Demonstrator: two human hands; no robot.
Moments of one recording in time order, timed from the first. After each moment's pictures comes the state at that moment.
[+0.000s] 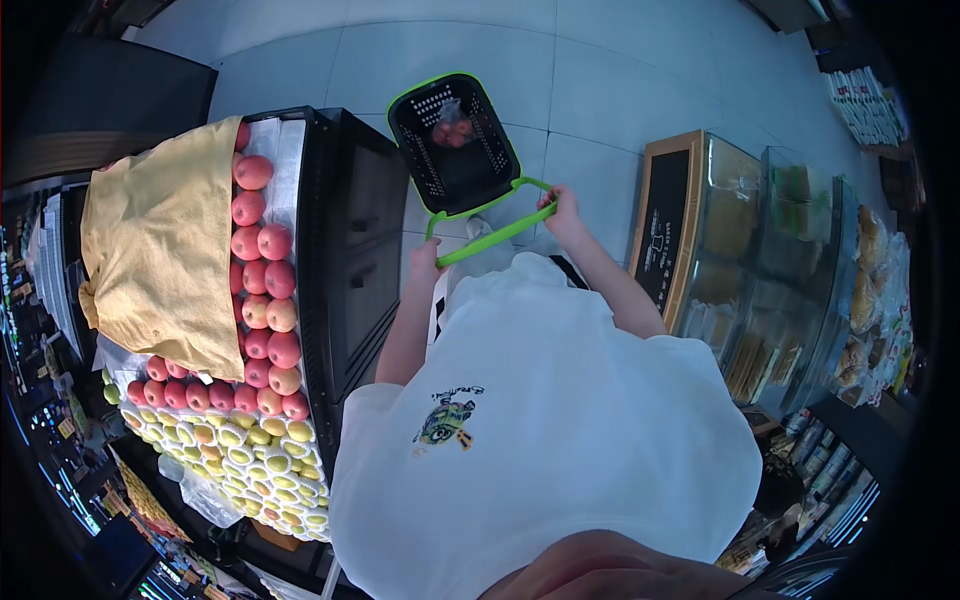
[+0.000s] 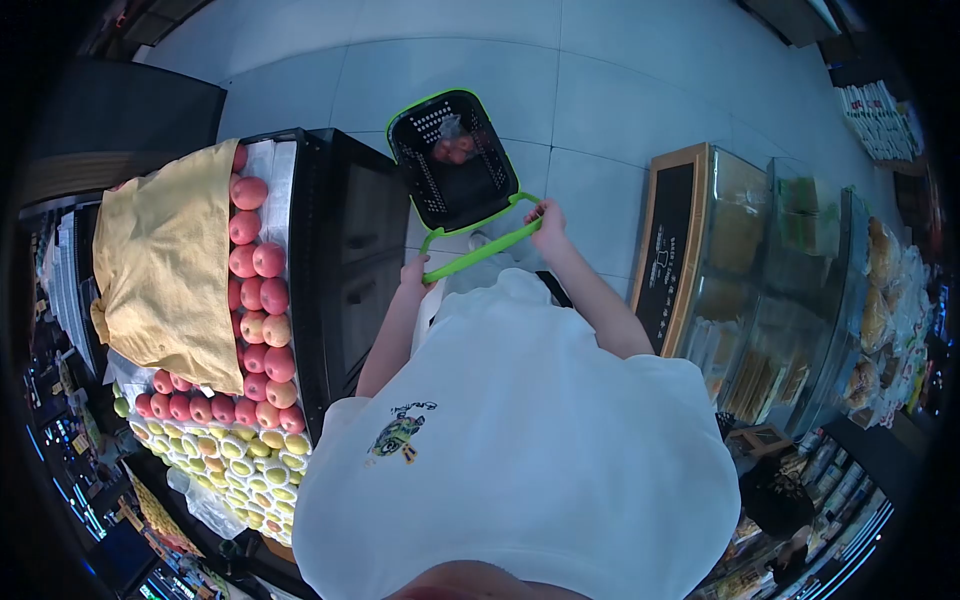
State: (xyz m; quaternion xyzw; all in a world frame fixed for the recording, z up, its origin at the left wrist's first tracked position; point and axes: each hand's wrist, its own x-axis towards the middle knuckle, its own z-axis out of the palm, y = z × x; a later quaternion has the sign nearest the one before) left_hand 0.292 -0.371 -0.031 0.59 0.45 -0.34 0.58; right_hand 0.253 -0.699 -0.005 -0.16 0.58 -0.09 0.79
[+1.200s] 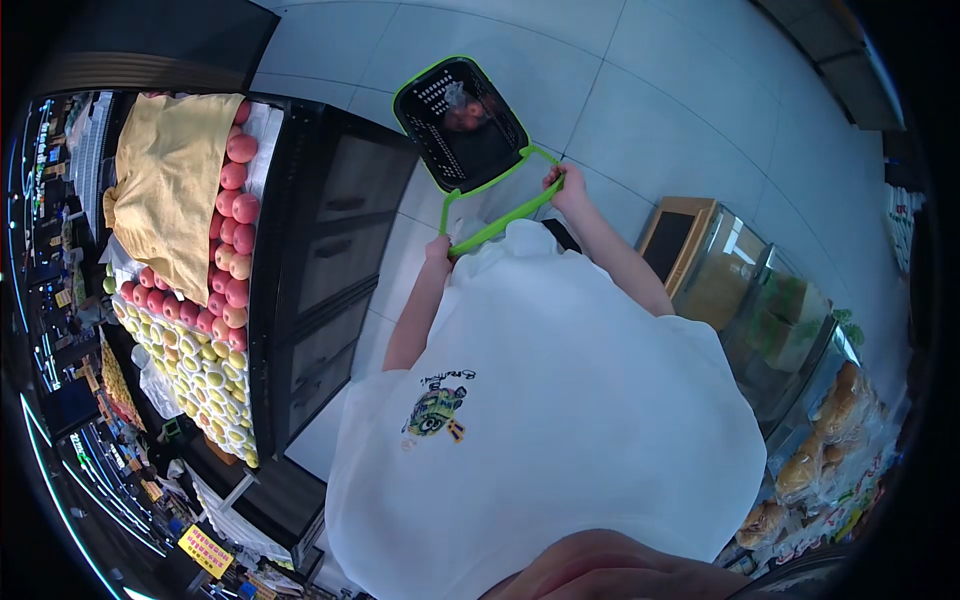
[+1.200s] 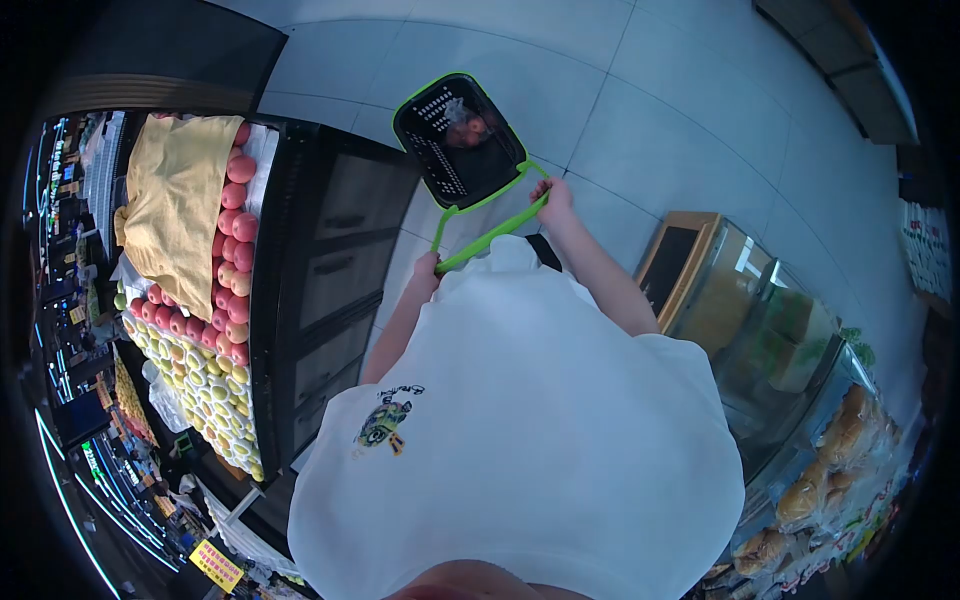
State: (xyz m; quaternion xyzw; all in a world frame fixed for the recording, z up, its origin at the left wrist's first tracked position) left_hand 0.250 -0.586 -0.056 0.54 0.57 -0.20 0.58; right_hand 0.343 -0.918 -0.027 -0.15 0.54 0.08 0.83
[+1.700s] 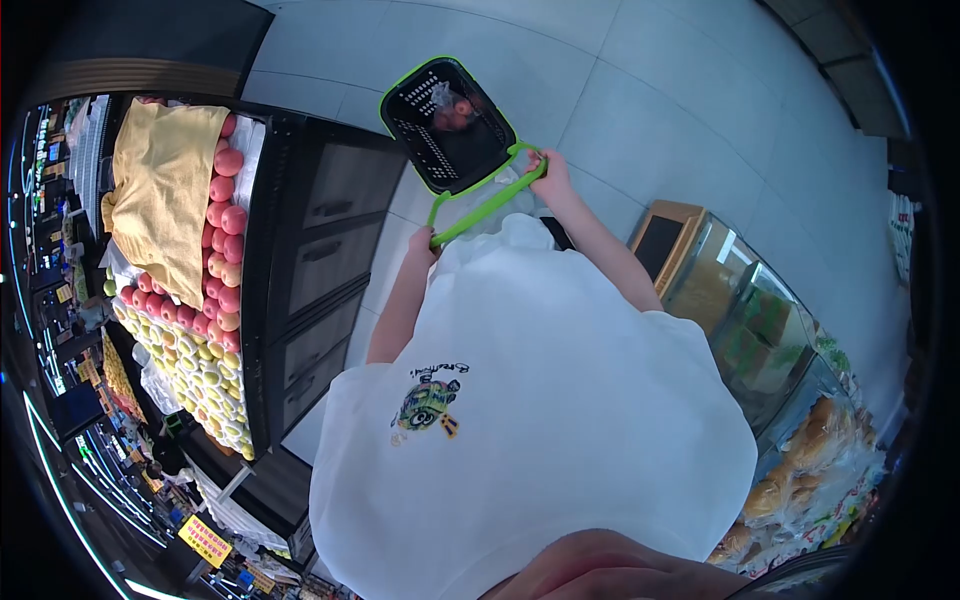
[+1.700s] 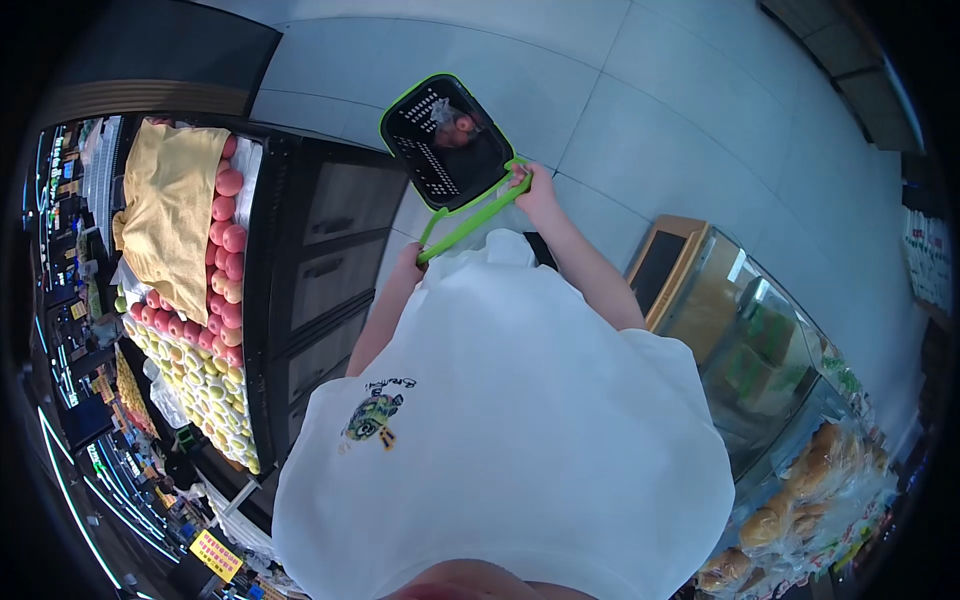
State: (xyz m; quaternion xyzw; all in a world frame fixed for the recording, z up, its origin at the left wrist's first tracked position) left_hand 0.288 -0.593 -0.106 0.46 0.60 -0.21 0.62; right_hand 0.394 -0.951 -0.007 -0.08 0.47 0.12 0.87
